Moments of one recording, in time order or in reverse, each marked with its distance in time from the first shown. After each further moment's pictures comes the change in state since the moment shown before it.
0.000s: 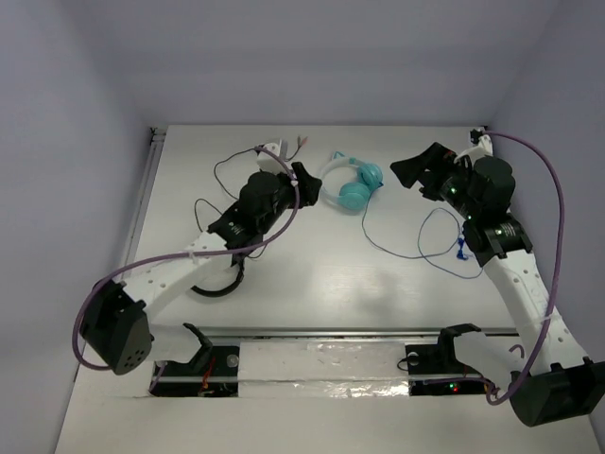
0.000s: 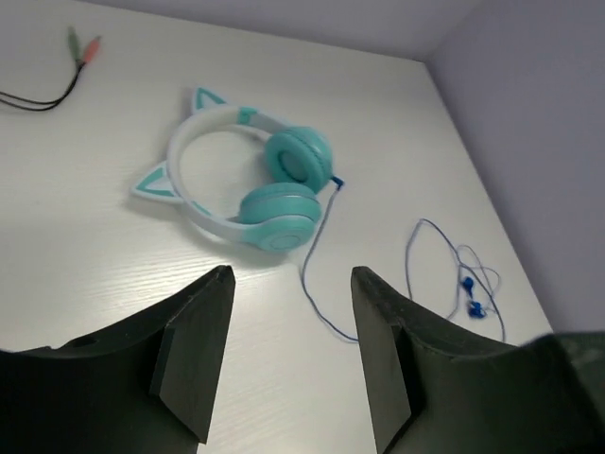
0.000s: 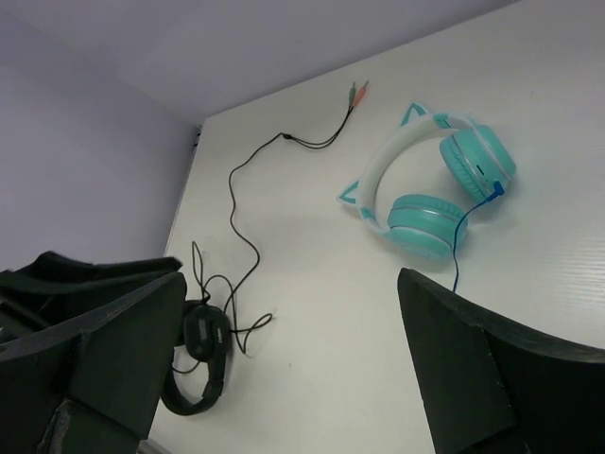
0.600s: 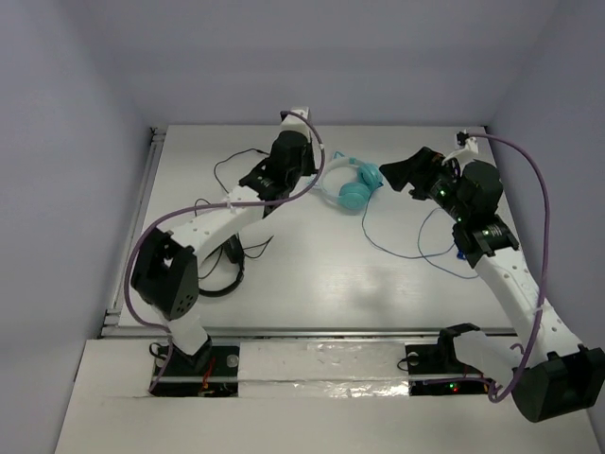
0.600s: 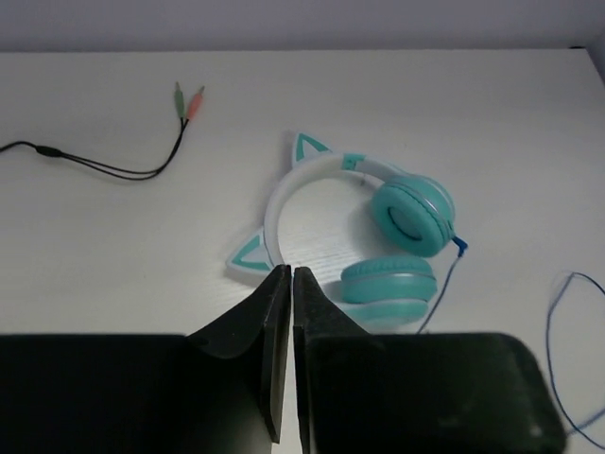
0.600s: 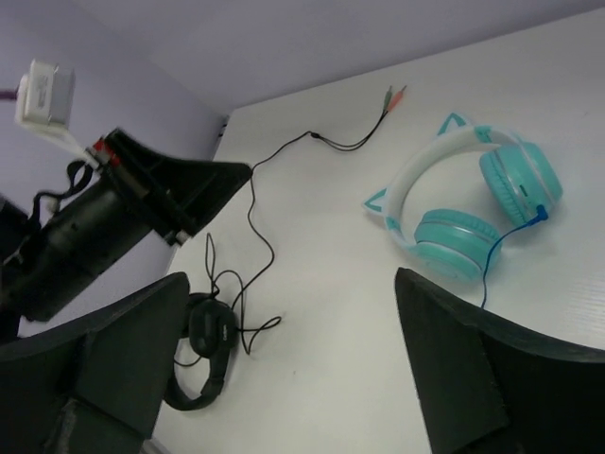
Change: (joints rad) left arm 0.056 0.388 0.412 -0.189 -0.134 0.211; right arm 0.047 0.019 -0.077 0.167 -0.031 -0.013
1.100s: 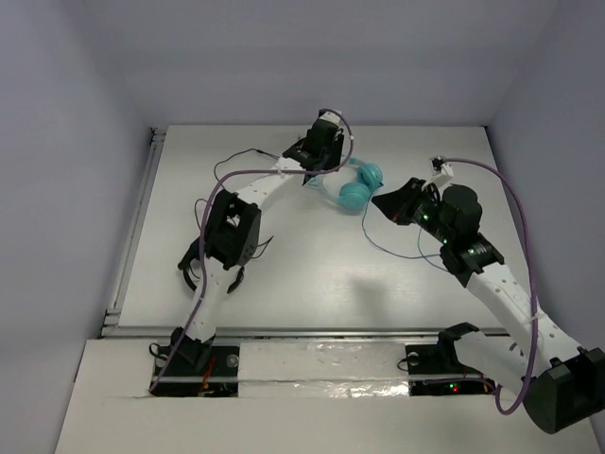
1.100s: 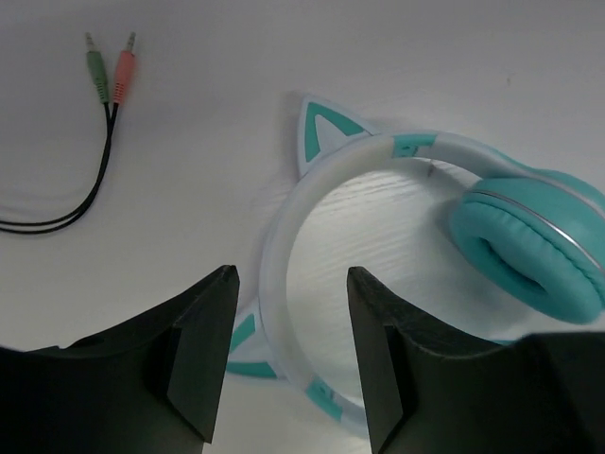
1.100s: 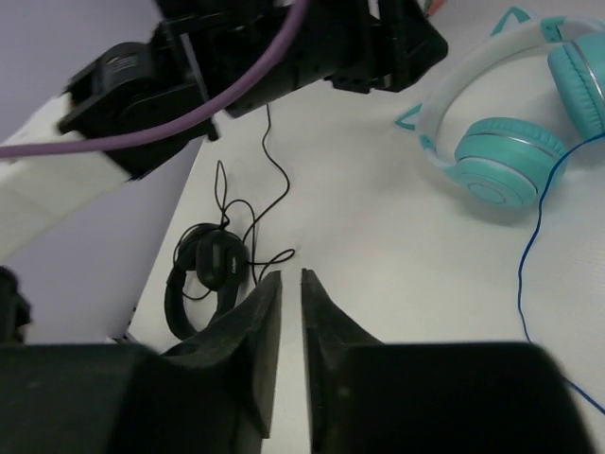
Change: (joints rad) left arm 0.052 0.631 0.639 -0.268 0.087 0.126; right arm 0.119 -0.043 -0.189 0.075 -0.013 0.023
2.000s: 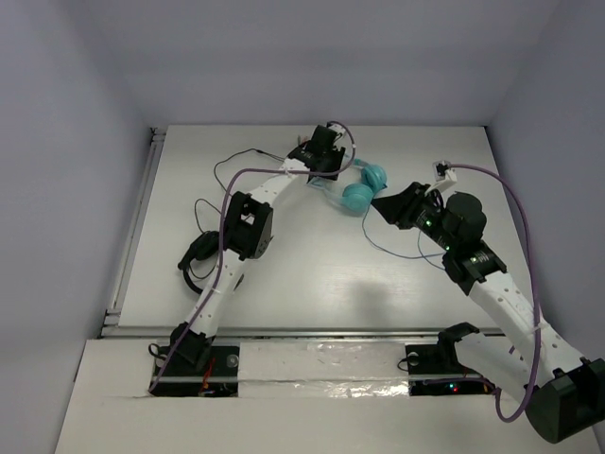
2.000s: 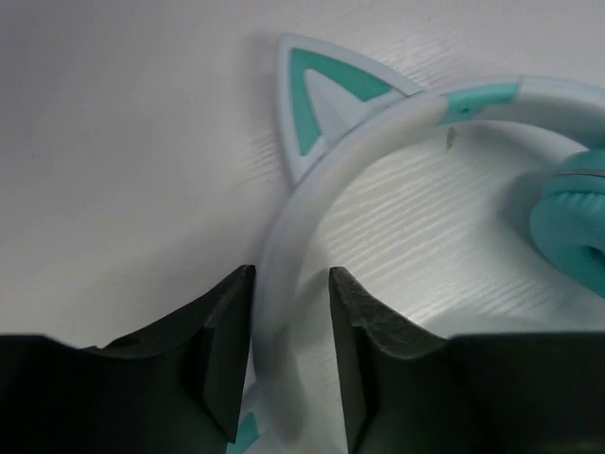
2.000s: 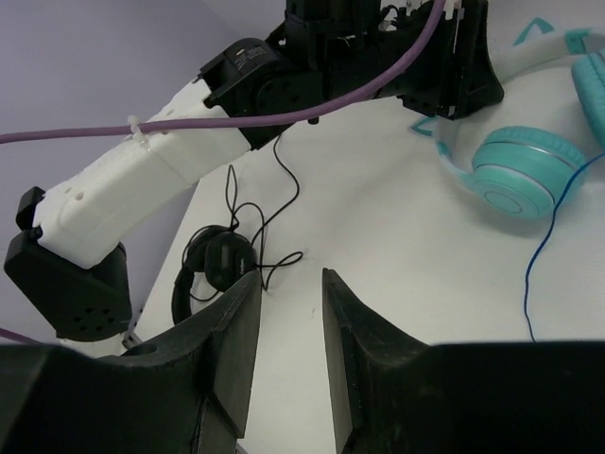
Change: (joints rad) left arm 0.048 0.357 0.393 -0.190 0.214 0.100; right arm 0.012 -0.080 -0.064 0.041 0.001 0.008
